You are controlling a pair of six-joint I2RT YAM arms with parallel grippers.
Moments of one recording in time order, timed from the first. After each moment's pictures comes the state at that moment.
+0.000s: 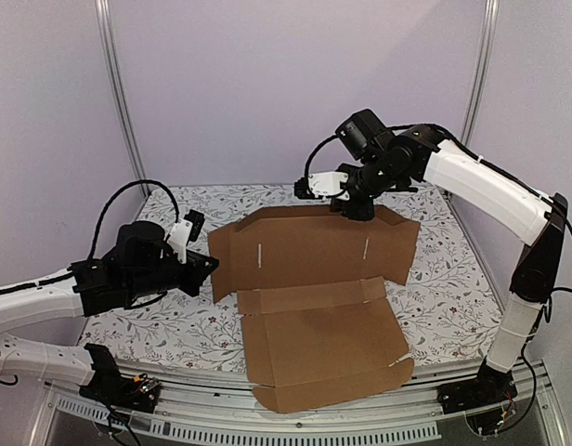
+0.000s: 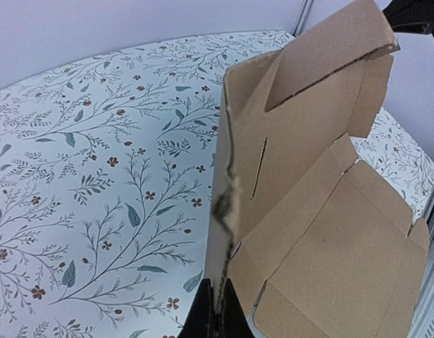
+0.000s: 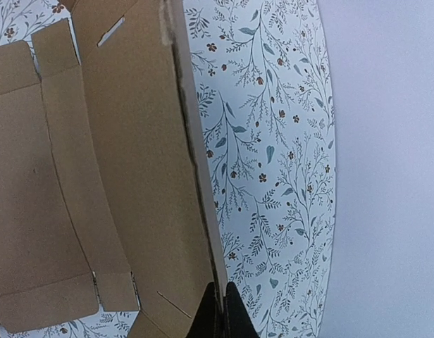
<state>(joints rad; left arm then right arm) -0.83 0.96 0.60 -0.13 -0.14 -0.28 0.80 1.82 1.91 -1.01 0.06 -0.85</state>
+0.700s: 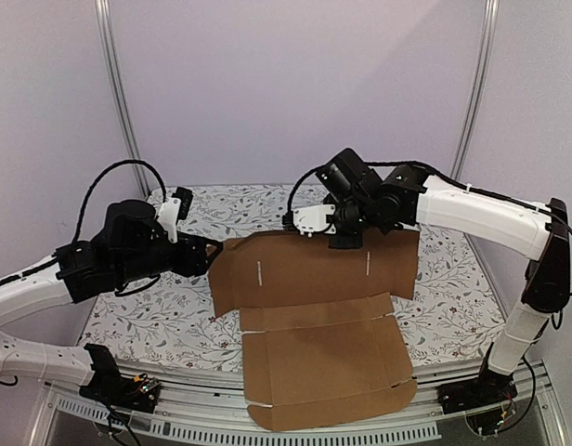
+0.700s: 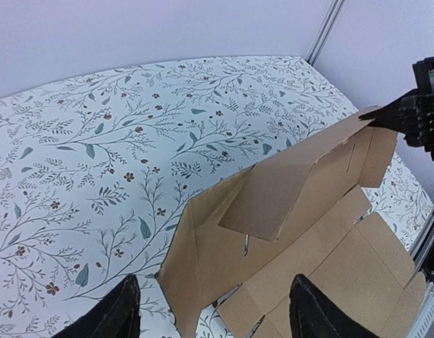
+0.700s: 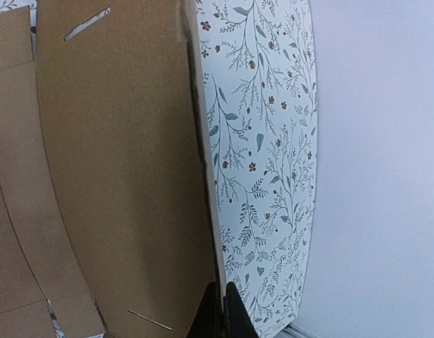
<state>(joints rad) -0.84 0.95 0.74 -0.26 -0.21 -0.36 0.93 1.75 1.64 -0.78 0.31 -0.82</state>
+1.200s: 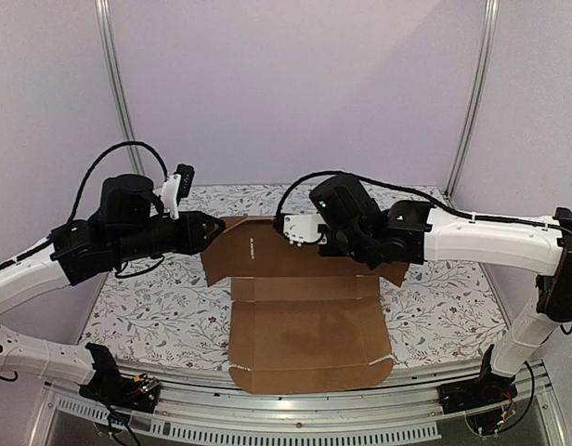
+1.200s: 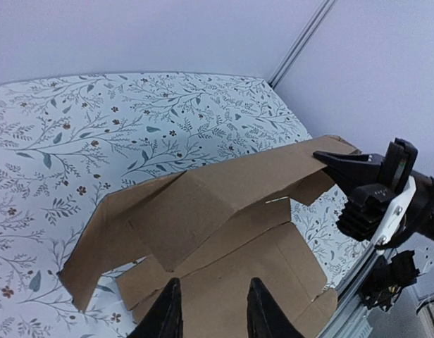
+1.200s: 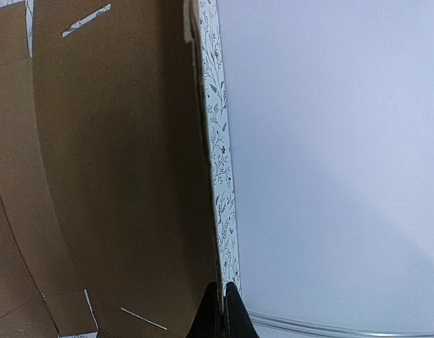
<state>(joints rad) -0.84 0.99 0.91 -0.33 -0.11 -0.51 1.08 1.66 1.41 -0.41 0.69 -0.86</state>
